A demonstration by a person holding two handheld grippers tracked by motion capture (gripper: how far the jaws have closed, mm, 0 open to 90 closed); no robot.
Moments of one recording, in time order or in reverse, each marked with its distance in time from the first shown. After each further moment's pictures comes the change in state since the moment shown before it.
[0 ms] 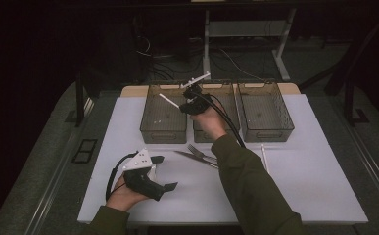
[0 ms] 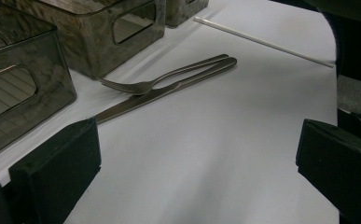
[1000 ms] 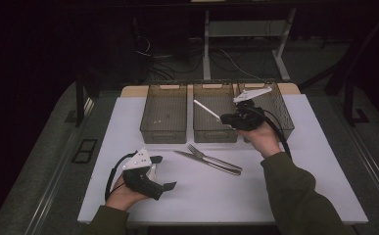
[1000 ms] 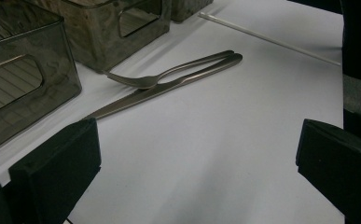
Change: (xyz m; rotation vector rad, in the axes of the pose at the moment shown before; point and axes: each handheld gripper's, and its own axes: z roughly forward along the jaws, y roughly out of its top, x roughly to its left) left arm 0.003 -0.002 0.000 0.009 0.012 -0.019; right arm -0.043 -0.090 -0.111 -0.099 0.023 -0.017
